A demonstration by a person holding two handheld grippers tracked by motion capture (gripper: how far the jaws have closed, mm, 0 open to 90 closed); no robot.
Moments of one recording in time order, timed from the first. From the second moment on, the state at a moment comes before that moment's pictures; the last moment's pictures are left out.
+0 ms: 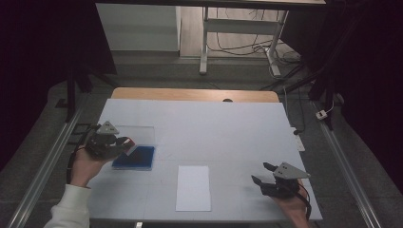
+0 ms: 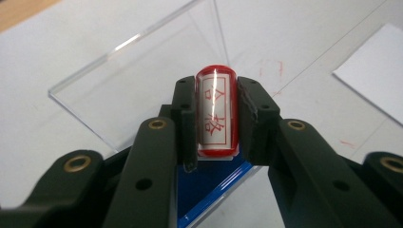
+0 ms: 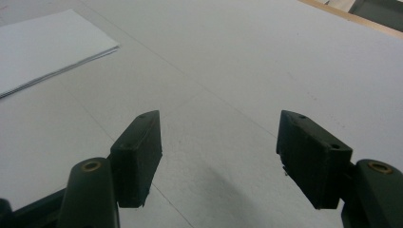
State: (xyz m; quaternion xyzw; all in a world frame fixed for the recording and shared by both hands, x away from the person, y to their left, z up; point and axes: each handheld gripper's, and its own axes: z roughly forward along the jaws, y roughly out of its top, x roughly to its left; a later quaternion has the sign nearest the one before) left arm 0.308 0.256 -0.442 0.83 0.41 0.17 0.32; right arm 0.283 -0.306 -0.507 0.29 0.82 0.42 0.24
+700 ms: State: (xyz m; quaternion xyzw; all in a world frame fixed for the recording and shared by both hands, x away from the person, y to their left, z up) left arm 0.321 0.257 -0.465 0.84 0.43 0.16 0.27; right arm 0.284 -0.306 -0.508 0.30 0.82 0.42 0.23
